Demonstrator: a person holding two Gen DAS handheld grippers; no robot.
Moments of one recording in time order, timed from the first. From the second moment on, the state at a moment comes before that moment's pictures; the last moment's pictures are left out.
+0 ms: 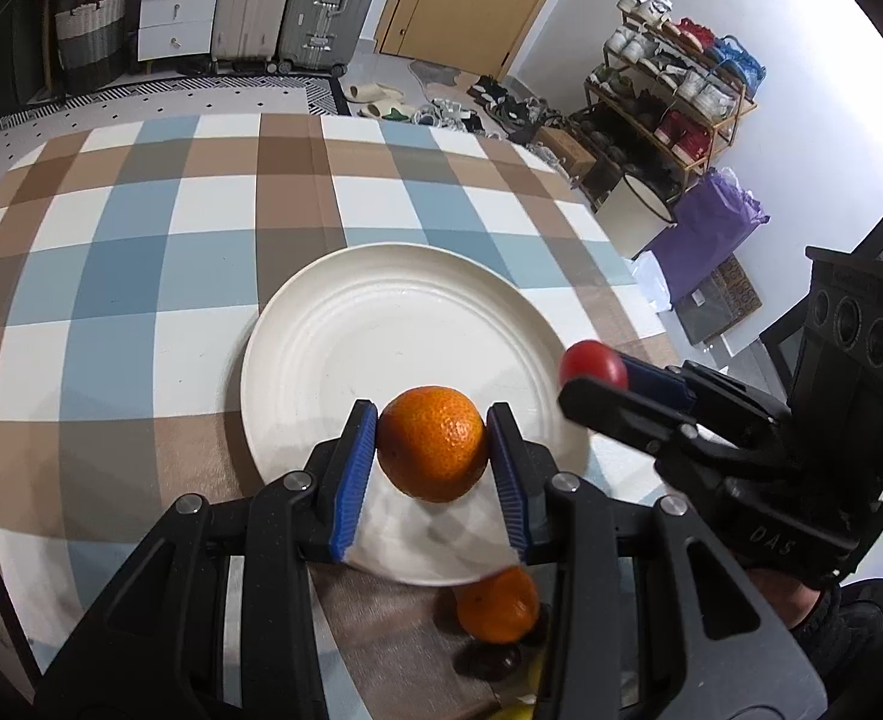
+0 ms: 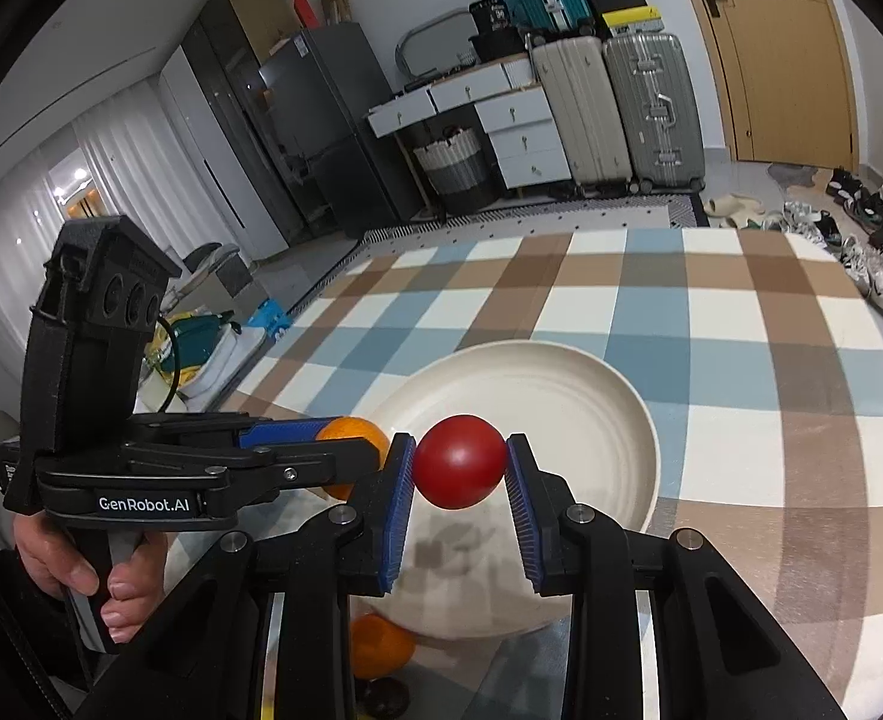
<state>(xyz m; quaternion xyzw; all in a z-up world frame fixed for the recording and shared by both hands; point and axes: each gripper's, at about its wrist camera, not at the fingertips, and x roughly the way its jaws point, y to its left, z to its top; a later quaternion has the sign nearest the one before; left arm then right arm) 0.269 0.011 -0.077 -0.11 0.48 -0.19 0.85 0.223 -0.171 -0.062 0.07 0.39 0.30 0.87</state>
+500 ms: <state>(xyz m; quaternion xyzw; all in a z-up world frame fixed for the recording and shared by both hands) 0.298 -0.002 -0.119 -0.12 0.50 -0.19 0.84 0.240 -0.164 -0.105 0.06 0.42 0.29 0.86</state>
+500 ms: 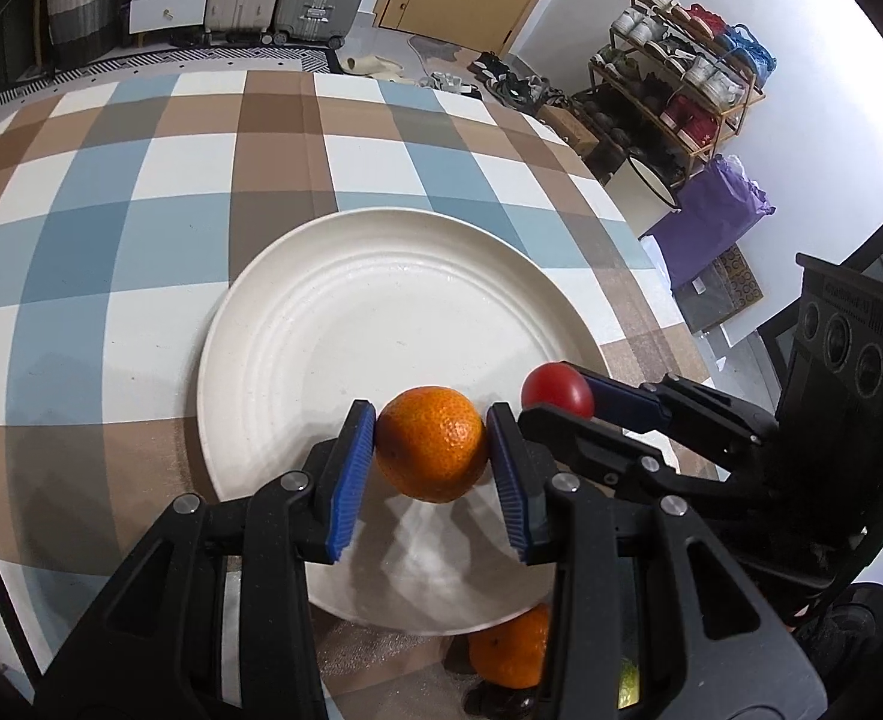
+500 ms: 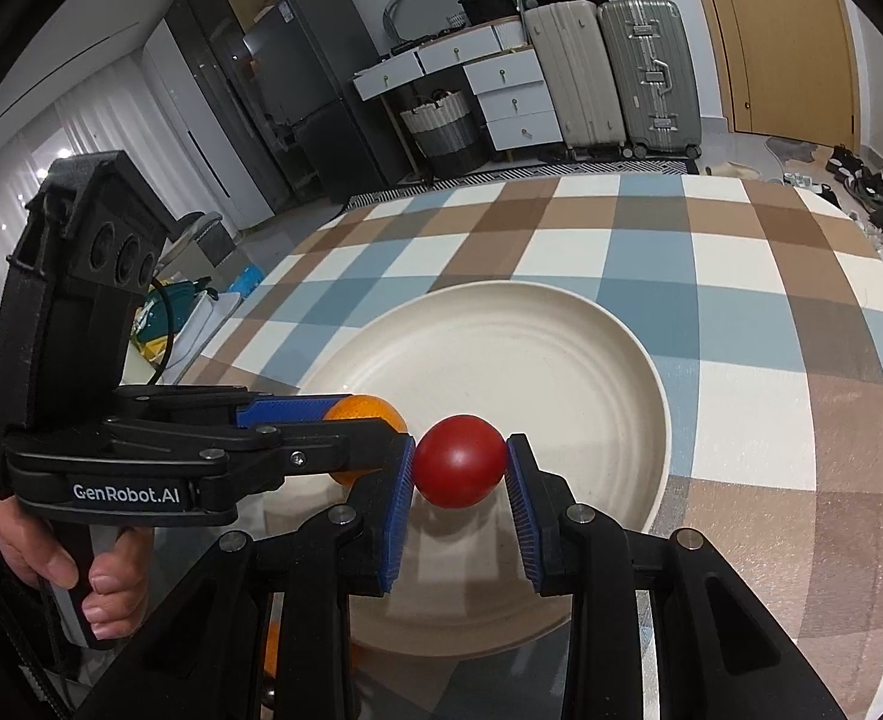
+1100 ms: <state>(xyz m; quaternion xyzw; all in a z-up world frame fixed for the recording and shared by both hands) 0.245 0.007 -0.073 -0.10 0.46 -0.19 0.86 0.193 -0.194 -0.058 0.06 0.36 0.25 0.90</state>
